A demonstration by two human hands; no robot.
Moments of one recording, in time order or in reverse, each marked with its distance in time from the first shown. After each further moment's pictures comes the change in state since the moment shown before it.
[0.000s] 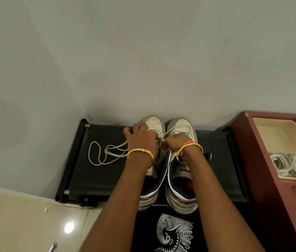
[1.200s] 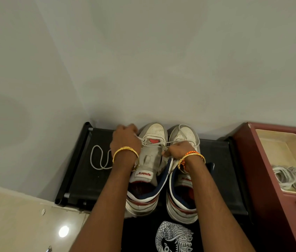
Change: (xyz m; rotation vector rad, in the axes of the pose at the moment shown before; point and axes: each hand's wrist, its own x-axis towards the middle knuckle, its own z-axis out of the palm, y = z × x) left_hand 0.005 -0.039 -0.008 -0.544 0.148 -0.337; right_hand 0.000 0.000 0.001 -0.016 -0.003 -0.026
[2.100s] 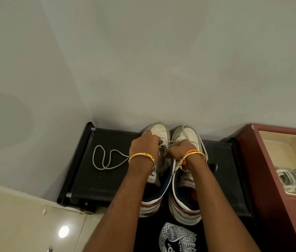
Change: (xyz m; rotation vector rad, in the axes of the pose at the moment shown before) left_hand -0.013 0.020 0.020 0.395 -0.178 0.338; right_hand -0.001 -0.006 0.002 -0.177 0.047 -0.048
